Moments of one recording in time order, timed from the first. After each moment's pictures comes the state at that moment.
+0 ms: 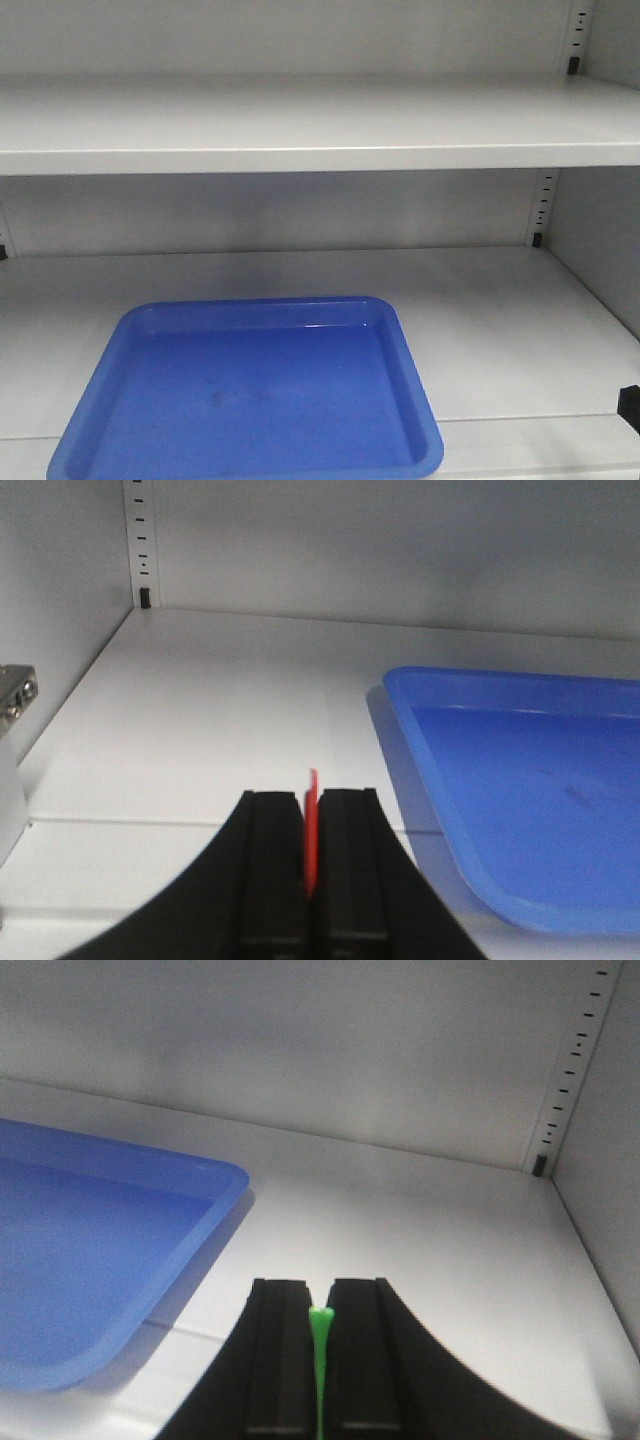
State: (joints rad) left arm -0.05 0.40 -0.47 0.04 0.33 -0.18; right arm 0.26 0.65 -0.49 -0.02 0.06 -0.07
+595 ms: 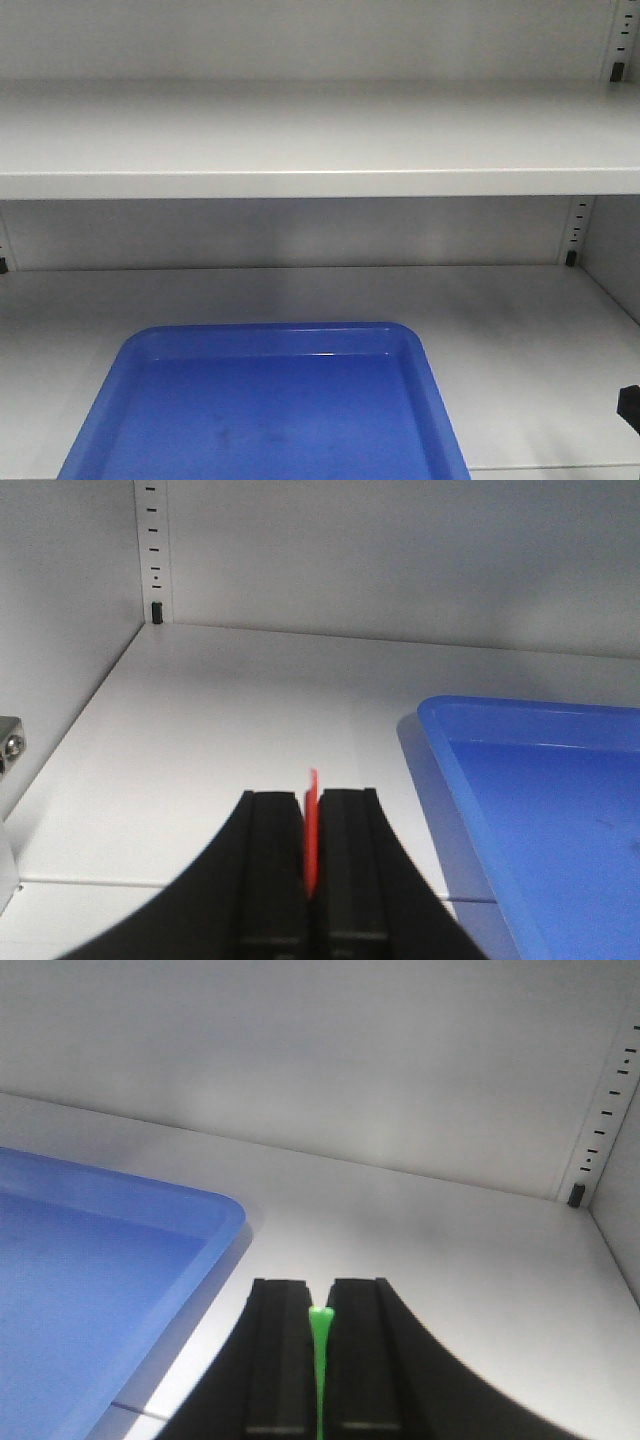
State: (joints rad) left arm -0.05 0.40 -0.47 0.04 0.33 -0.18; right arm 0.26 0.65 -0.49 -0.02 0.06 -0.07
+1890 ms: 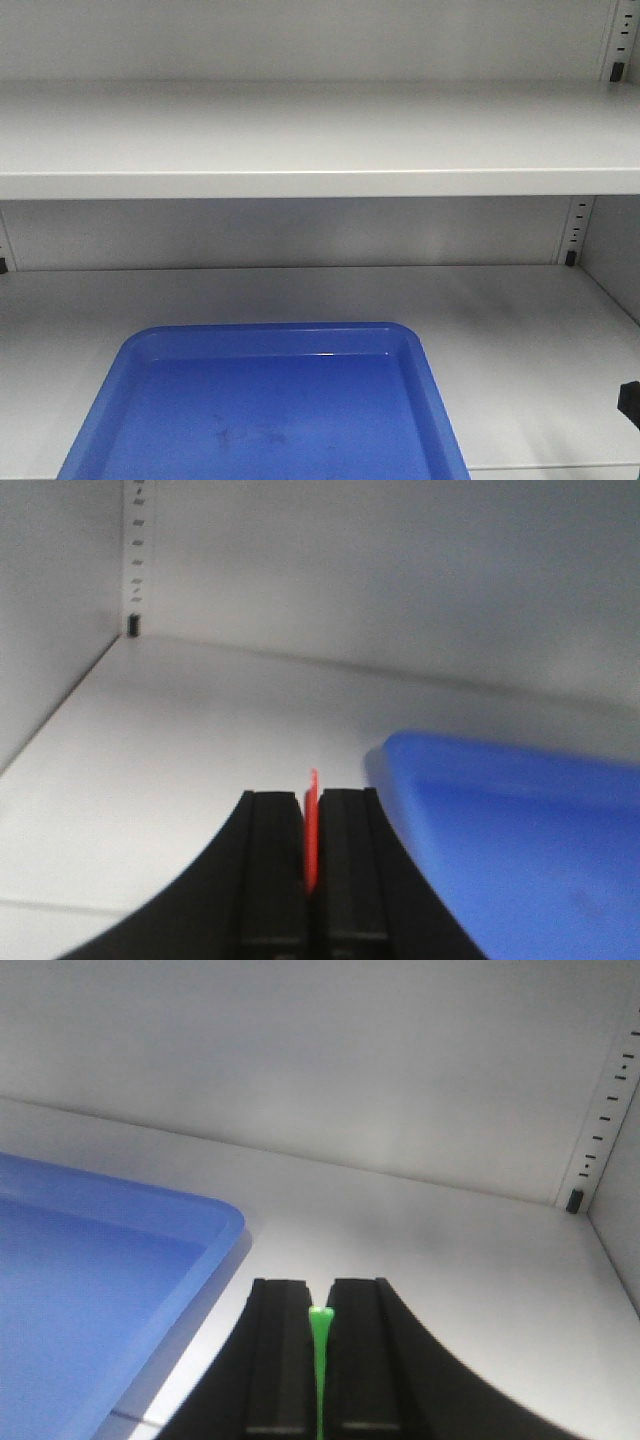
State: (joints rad) left arm -0.05 0.40 -0.47 -0.08 0.25 -0.19; right arm 0.26 0.65 -0.49 -0.02 0.03 -0.07
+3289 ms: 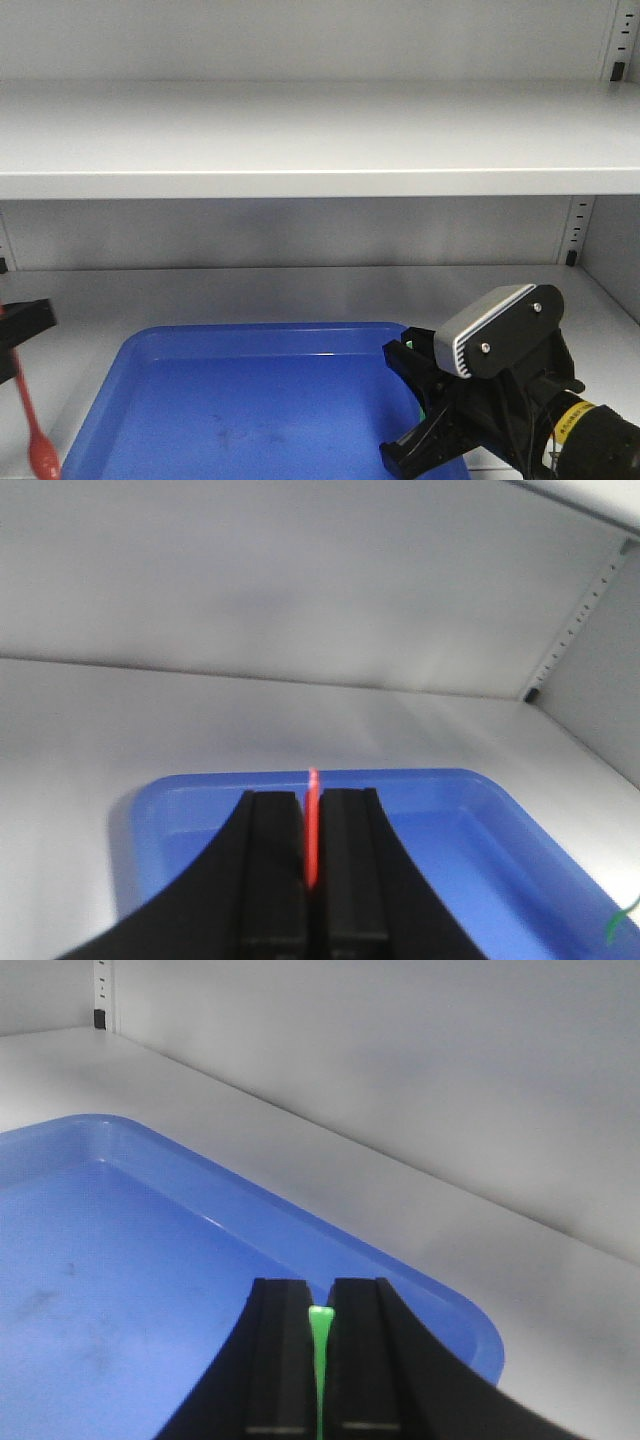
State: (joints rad) left arm -0.09 0.94 -0.75 -1.45 0.40 1.12; right arm 0.55 1.23 -0.73 -0.10 -0.23 -0.08
